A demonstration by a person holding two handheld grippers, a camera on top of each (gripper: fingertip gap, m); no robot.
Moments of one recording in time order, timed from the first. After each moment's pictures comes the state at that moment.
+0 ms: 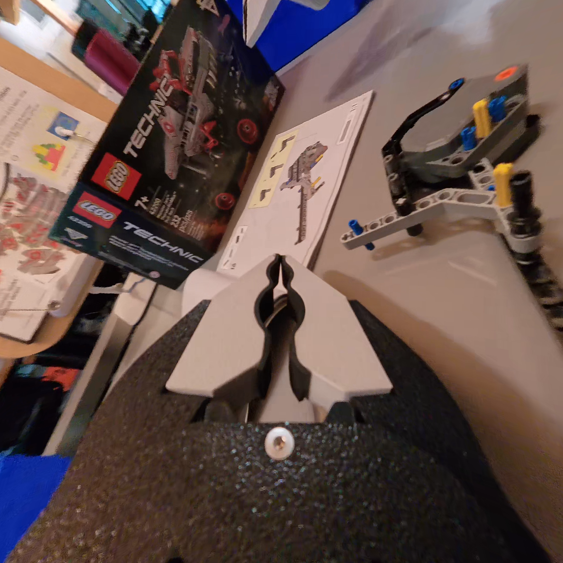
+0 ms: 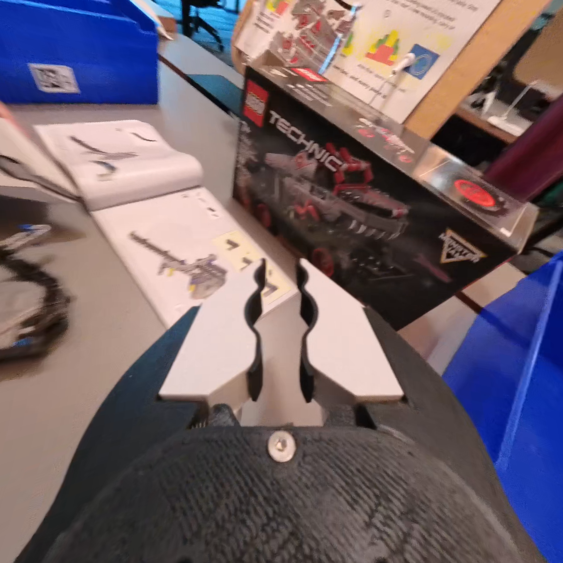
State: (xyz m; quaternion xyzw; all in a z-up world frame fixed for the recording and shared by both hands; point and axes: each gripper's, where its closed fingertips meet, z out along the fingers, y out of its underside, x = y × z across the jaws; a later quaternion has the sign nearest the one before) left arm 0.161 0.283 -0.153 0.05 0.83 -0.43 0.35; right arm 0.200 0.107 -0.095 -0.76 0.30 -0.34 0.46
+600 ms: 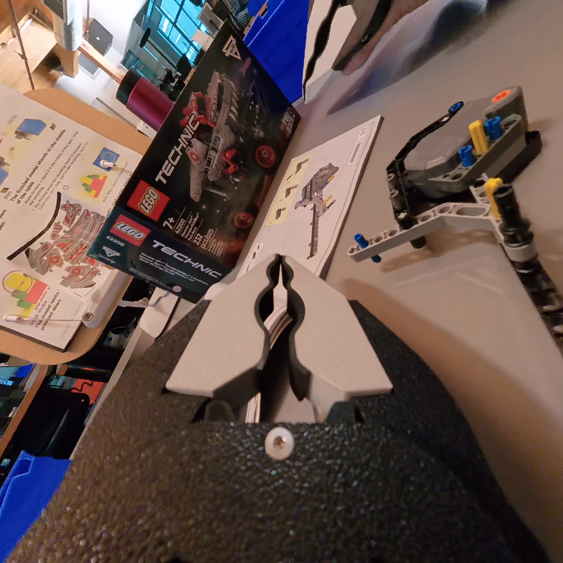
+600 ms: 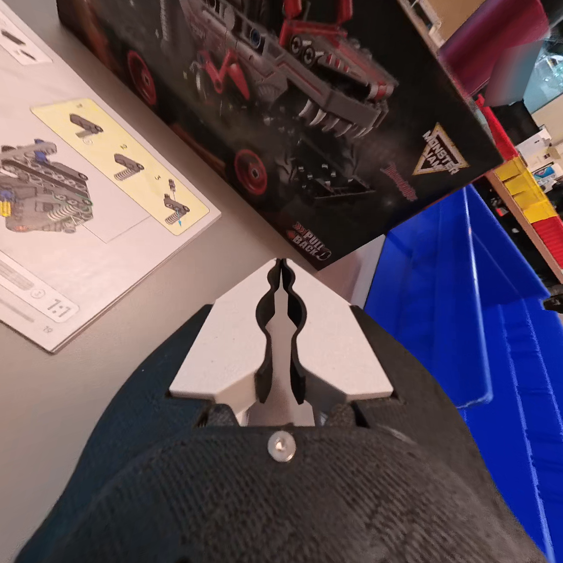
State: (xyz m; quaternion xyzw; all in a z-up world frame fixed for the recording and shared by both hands) left arm 0.160 0.277 -0.143 0.07 0.80 -0.46 0.39; right arm 0.226 0.048 -0.153 -0.77 0.36 -0.48 0.24
